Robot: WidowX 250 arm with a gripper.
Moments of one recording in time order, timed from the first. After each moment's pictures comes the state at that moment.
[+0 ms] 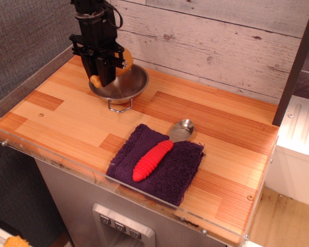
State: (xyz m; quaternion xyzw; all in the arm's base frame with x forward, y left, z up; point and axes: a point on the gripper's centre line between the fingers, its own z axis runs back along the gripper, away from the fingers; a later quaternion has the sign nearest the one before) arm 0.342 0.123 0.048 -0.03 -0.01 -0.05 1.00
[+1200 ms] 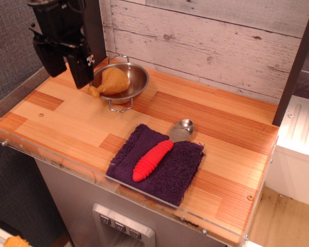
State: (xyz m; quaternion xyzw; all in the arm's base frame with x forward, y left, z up) arm 0.273 0.121 0.099 -0.03 -0.05 -0.08 1.00
